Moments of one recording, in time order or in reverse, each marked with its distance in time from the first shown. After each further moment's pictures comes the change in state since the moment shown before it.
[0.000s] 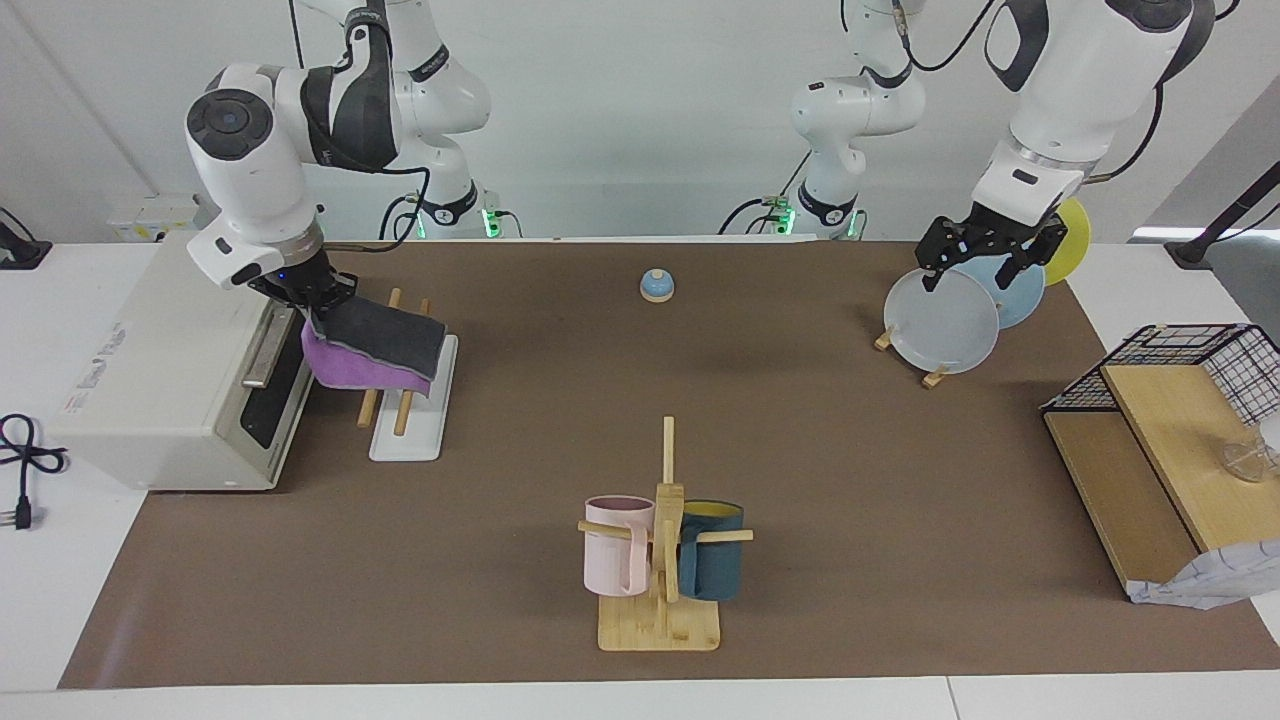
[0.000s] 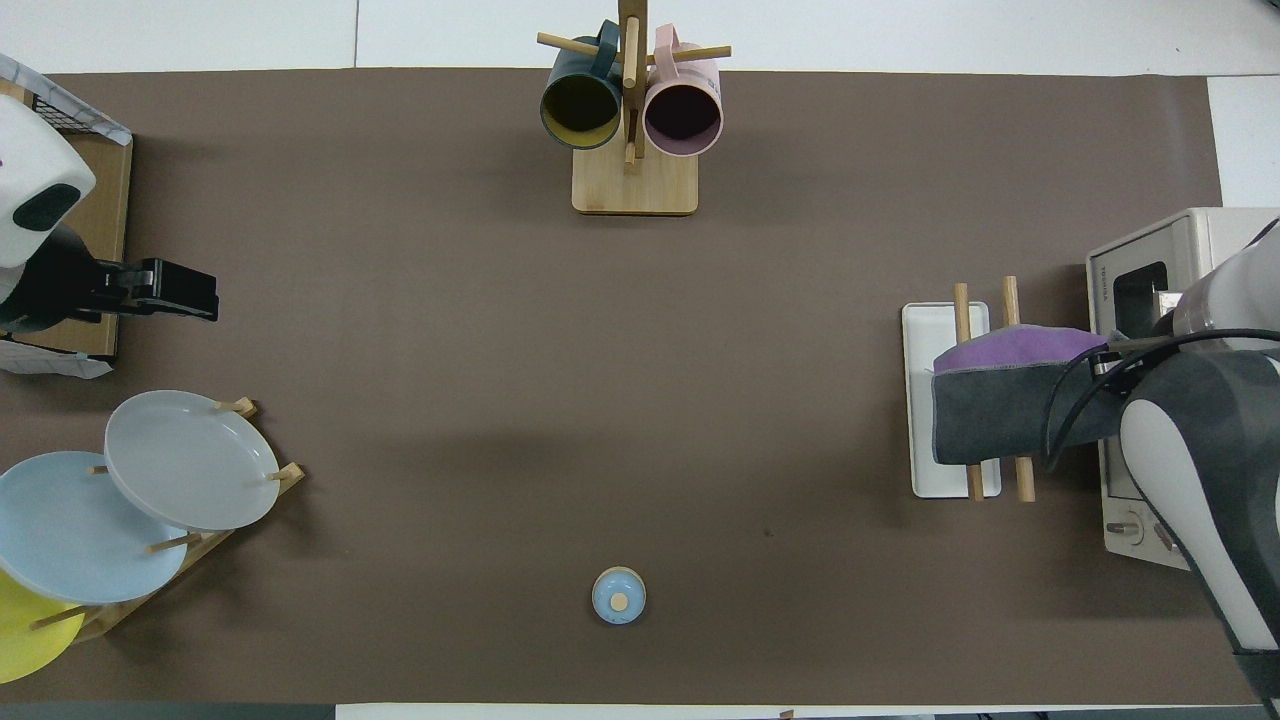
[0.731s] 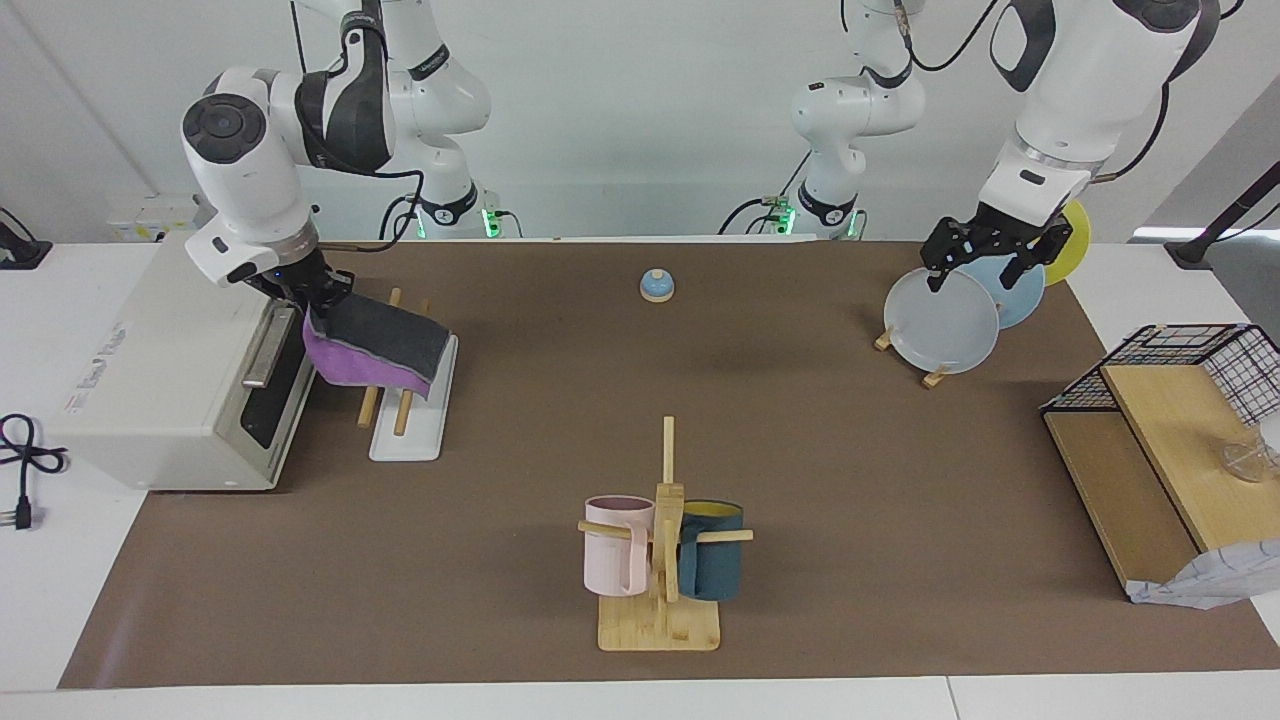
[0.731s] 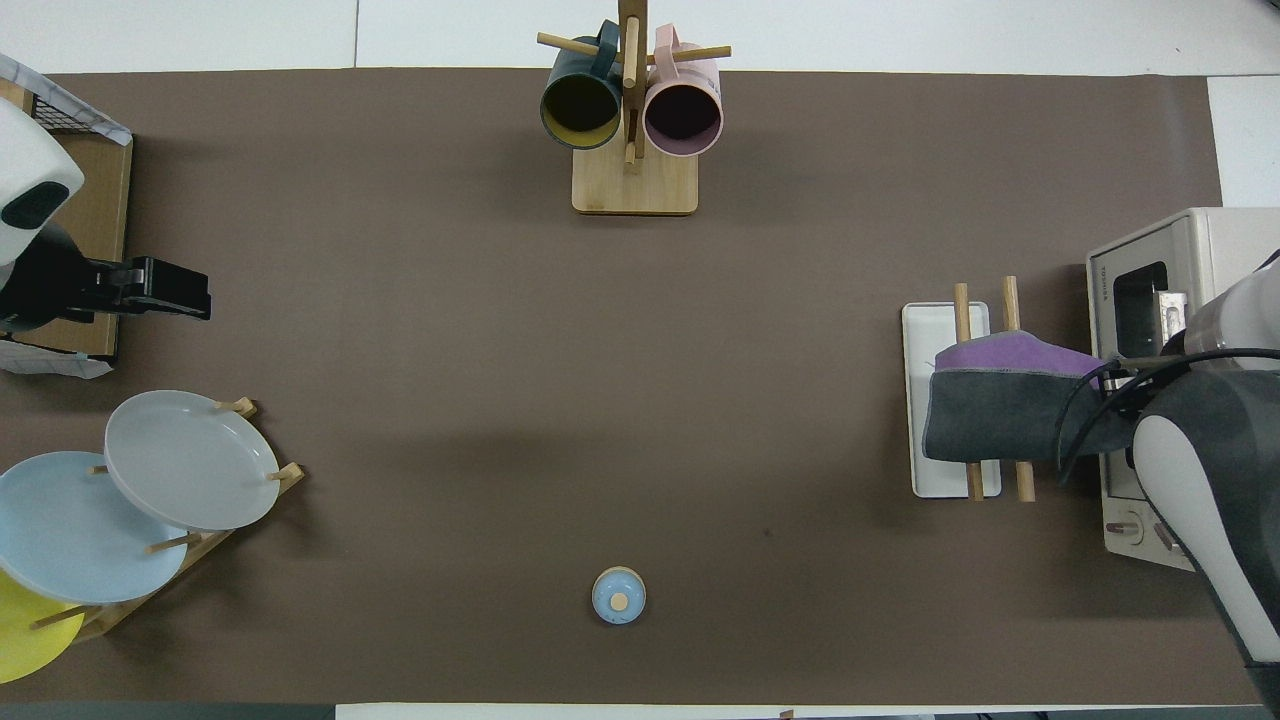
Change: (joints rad) left arm 0.001 0.000 0.009 0.000 0.000 0.000 0.000; right arm -0.028 -0.029 -0.003 -0.052 0.000 0.012 -0.006
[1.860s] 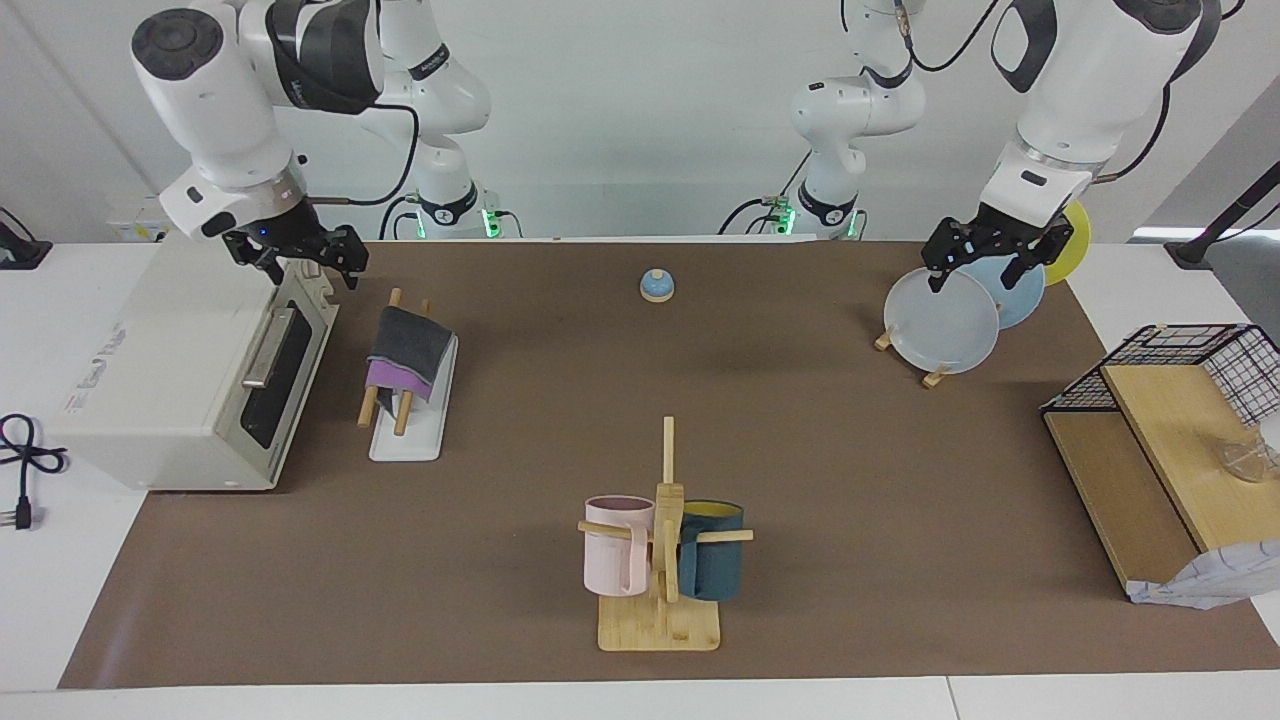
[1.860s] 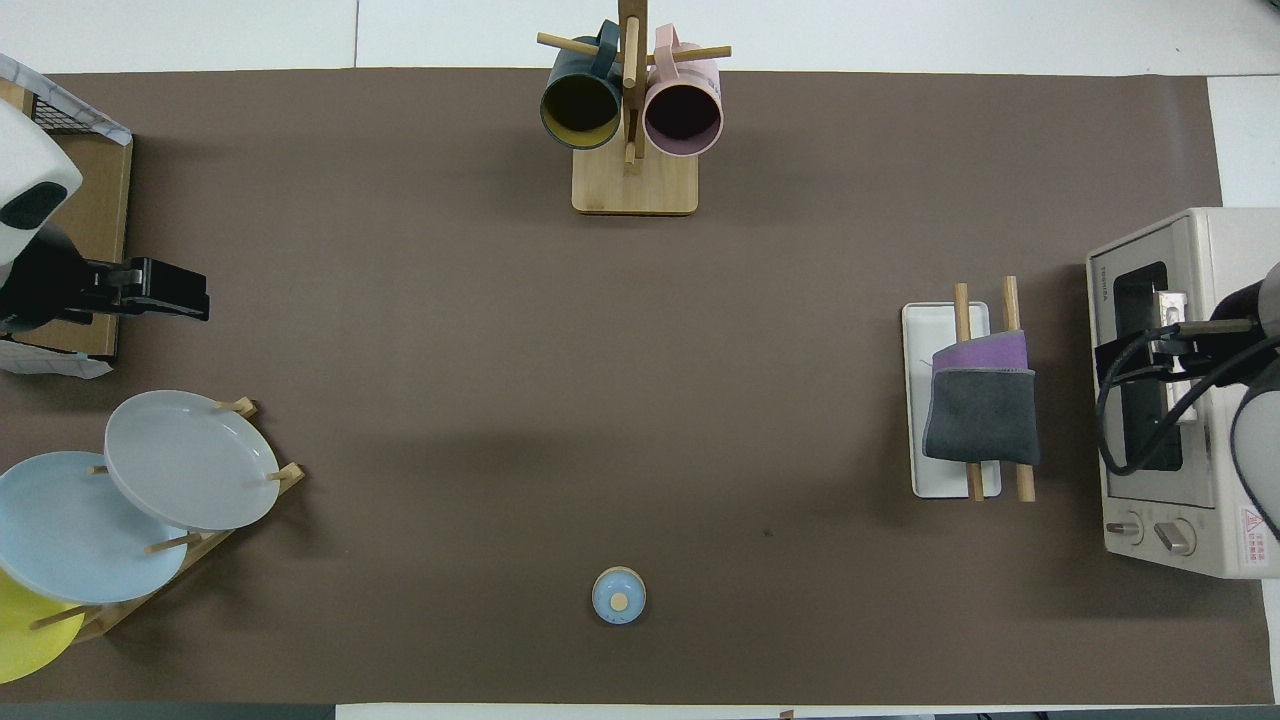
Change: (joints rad) left arm 0.000 0.000 0.003 -0.002 0.000 -0.002 0.000; right arm 0.015 0.009 0.022 0.260 0.133 -0.206 -0.005
